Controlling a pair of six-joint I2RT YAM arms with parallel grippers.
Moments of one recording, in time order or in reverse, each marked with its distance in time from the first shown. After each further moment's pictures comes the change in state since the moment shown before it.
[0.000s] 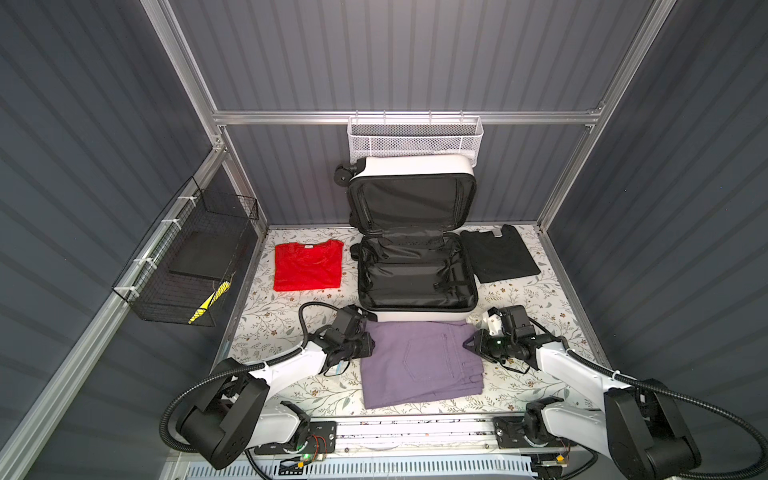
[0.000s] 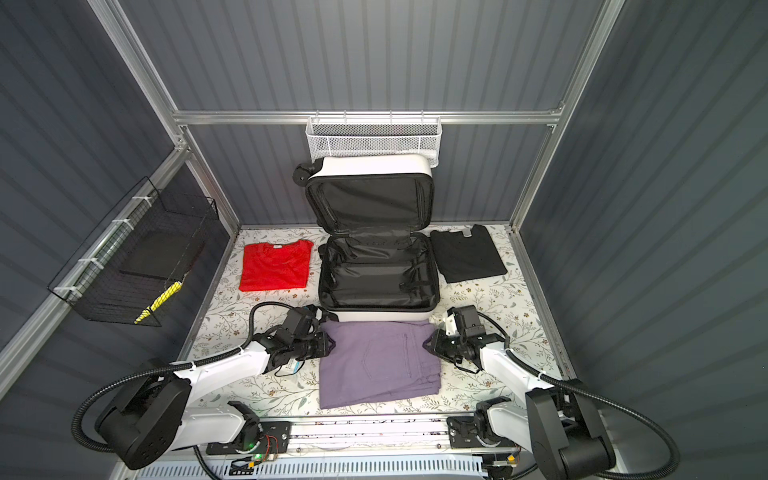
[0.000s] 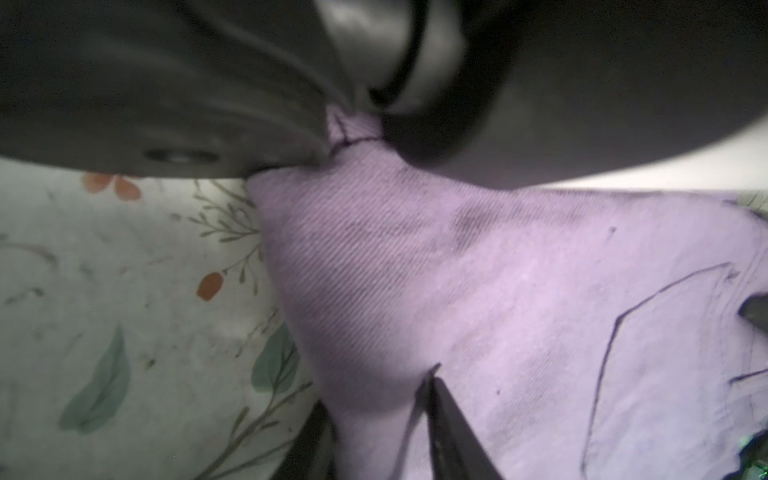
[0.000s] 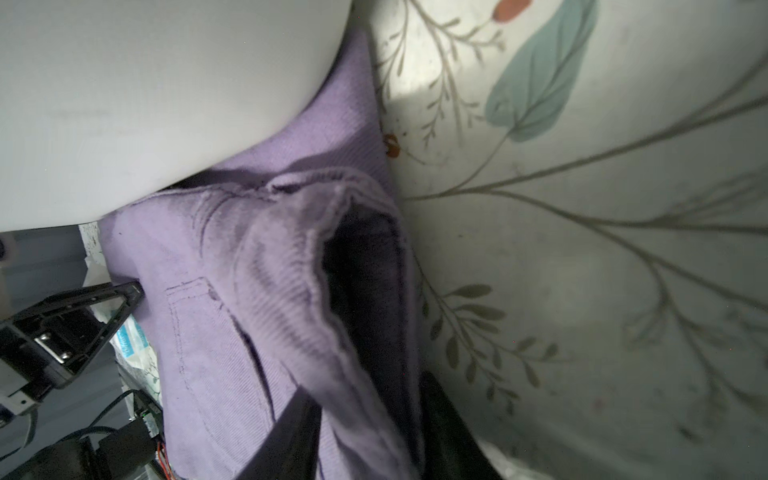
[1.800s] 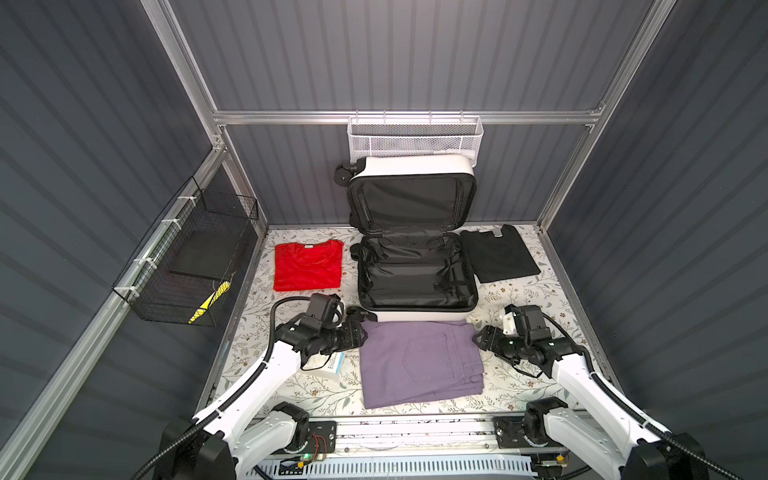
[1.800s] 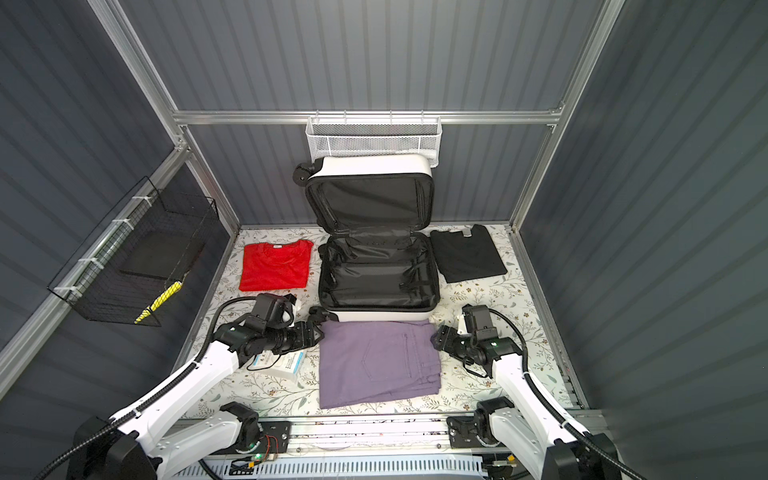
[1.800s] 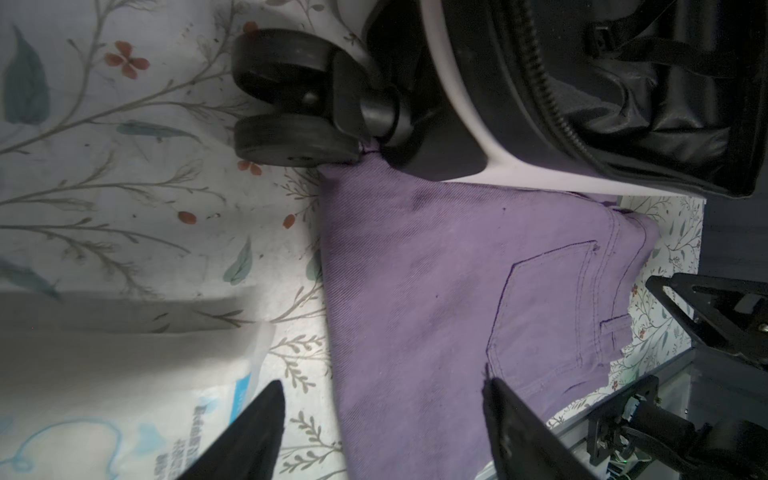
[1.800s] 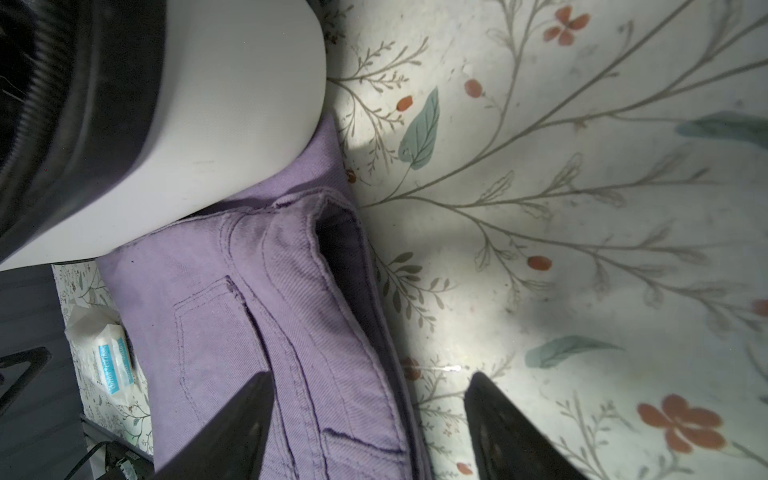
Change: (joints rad) left arm 0.134 -0.232 0.193 -0.470 0.100 0.090; right arm -0.042 -0.235 0.058 -0.251 0.146 0.016
